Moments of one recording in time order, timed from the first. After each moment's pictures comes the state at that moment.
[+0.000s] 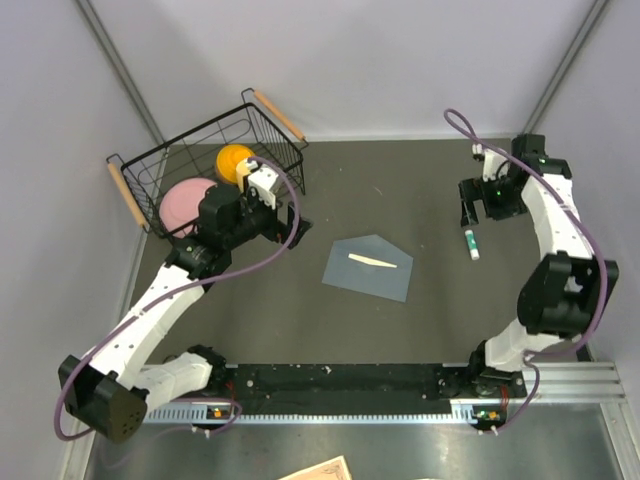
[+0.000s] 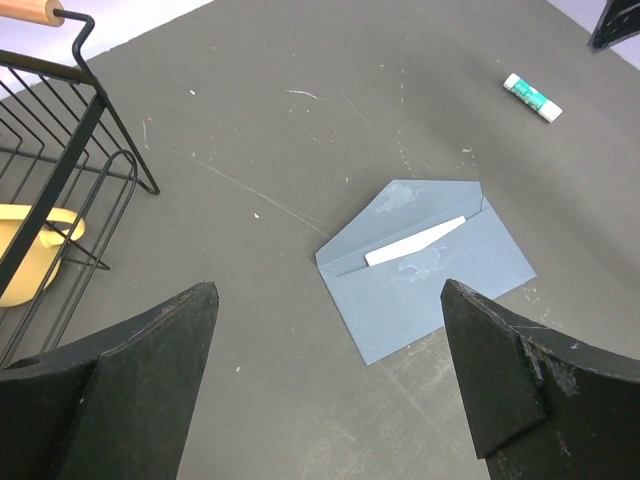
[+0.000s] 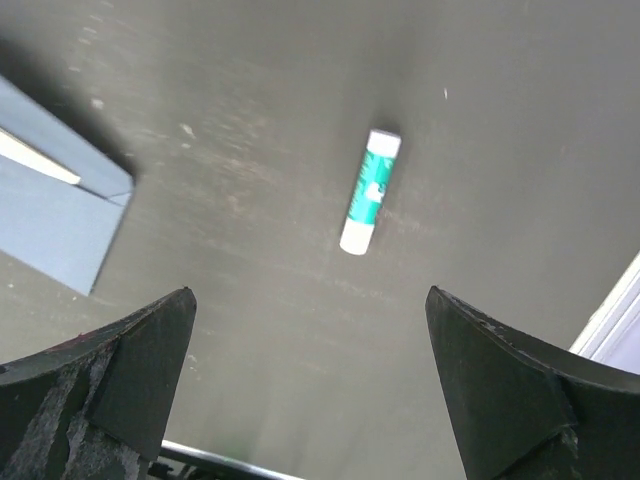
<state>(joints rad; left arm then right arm) -0.46 1.05 0.97 -0.21 0.29 -0.03 -0.12 1.56 1.46 -1.01 -0.27 -0.39</state>
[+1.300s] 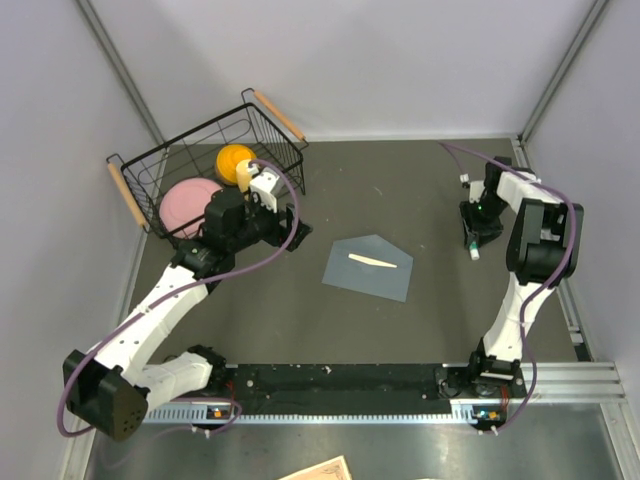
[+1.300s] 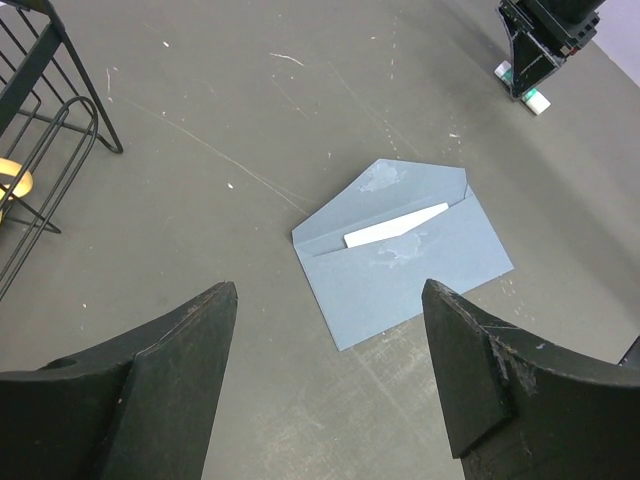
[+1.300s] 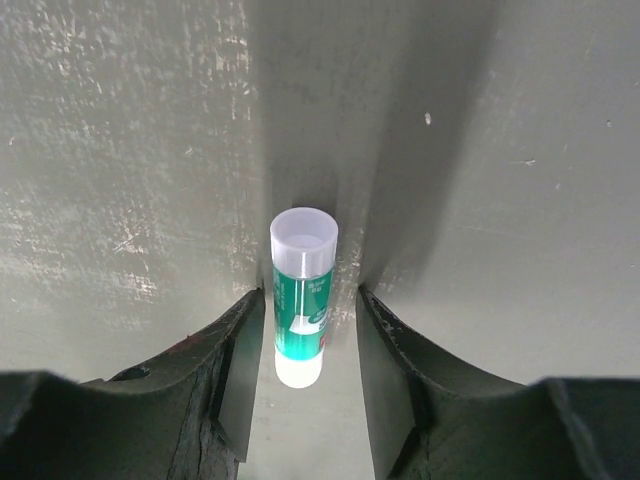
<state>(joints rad) -0.46 1.06 0.91 -0.18 0.29 -0.13 -0.15 2.02 1.47 -0.91 -0.10 -0.26</state>
